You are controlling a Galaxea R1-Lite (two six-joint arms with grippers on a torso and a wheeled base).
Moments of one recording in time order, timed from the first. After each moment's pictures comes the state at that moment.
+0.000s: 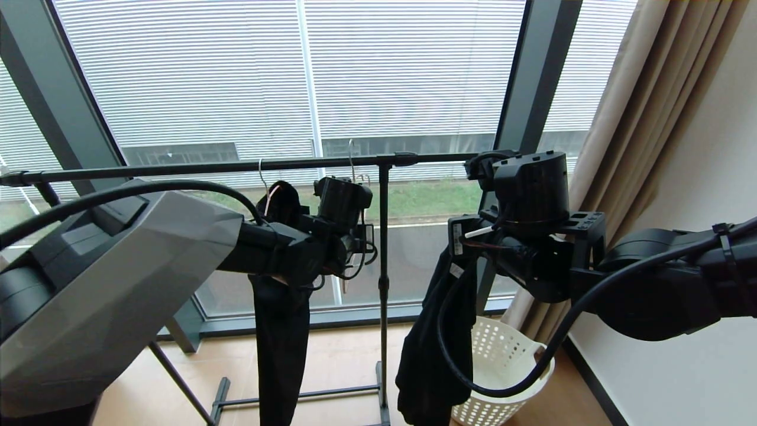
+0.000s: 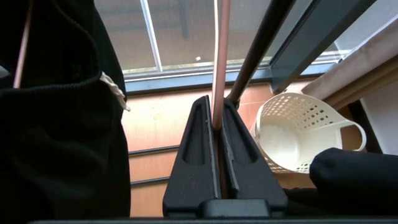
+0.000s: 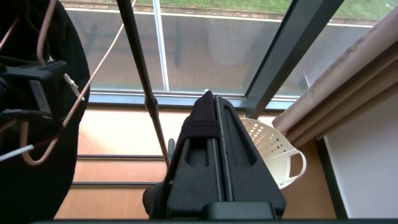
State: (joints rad) left arm -0.56 2.27 -1.53 -0.24 0.42 -0.25; right arm 0.68 1.87 -1.13 -0.34 -0.60 0.20
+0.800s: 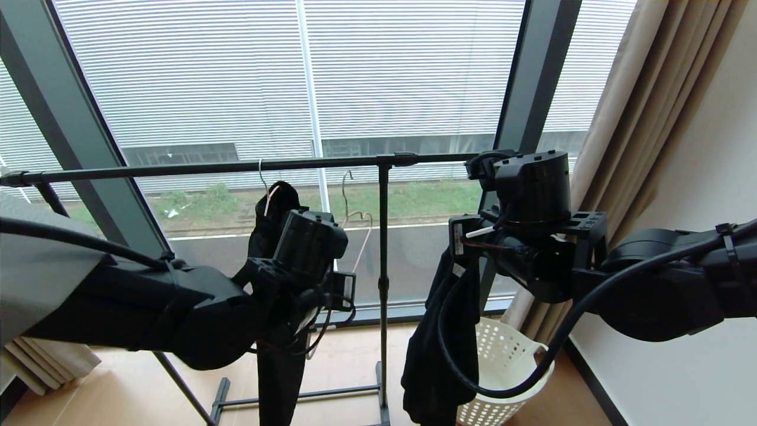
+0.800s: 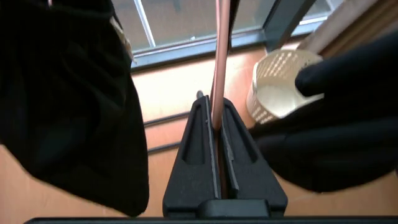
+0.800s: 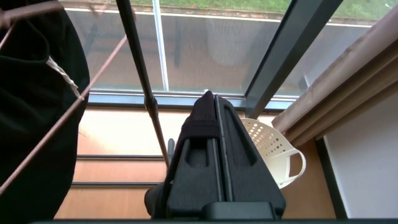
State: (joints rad) left arm -0.65 1.92 -0.98 -0.31 0.42 -0.26; right arm 0.68 1.87 -1.13 -0.34 -0.60 0.20
